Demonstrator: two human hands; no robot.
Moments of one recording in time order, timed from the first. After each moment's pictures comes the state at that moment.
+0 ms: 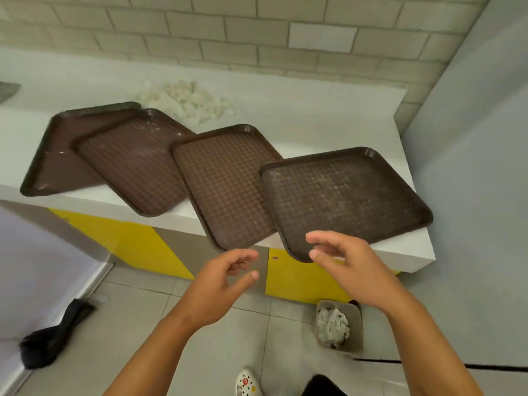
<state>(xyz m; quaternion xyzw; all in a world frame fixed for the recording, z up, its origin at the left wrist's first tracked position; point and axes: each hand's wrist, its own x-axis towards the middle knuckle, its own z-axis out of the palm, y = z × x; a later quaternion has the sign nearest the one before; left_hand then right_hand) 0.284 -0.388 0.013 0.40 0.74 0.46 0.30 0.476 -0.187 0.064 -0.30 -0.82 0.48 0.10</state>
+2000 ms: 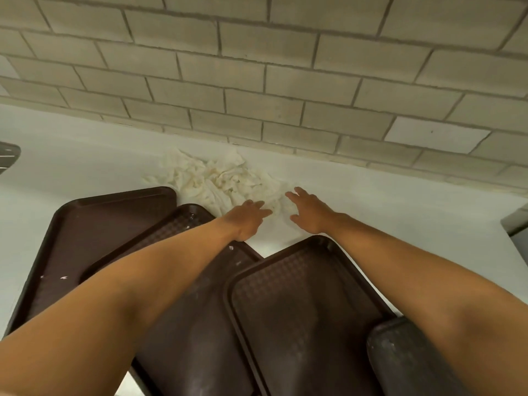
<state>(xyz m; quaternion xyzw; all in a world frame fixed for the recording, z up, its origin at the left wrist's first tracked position) -0.244 -0.086 -0.024 0.58 0.79 -0.05 0.18 -0.090 0.071 0.002 -0.25 -0.95 0.15 -0.11</state>
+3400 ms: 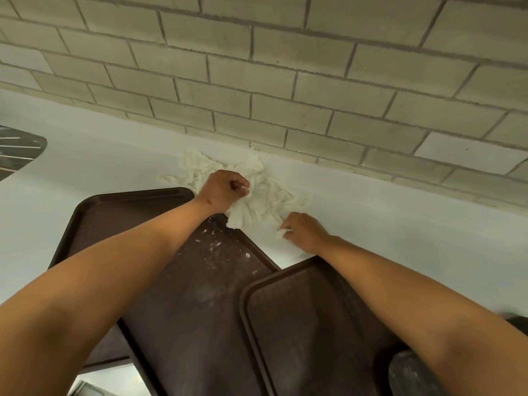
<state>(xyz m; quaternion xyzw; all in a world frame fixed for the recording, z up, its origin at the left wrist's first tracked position) -0.333 -0.137 0.029 0.42 0.81 0.38 0.13 -0.125 0.026 -0.021 -0.20 -0.96 0.21 -0.05</state>
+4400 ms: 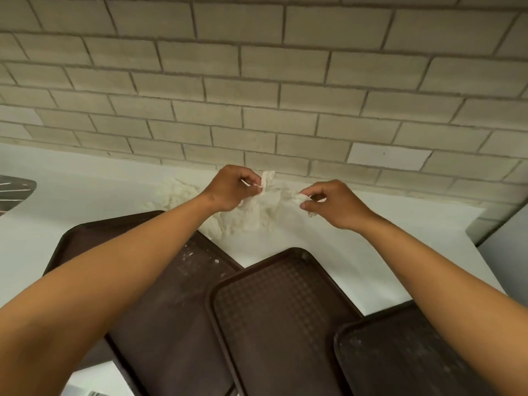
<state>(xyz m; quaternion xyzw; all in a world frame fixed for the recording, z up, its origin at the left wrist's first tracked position) -0.196 -0.098 0.147 0.49 0.74 0.43 0.14 0.030 0.054 0.155 -0.23 -0.88 0.38 0.15</state>
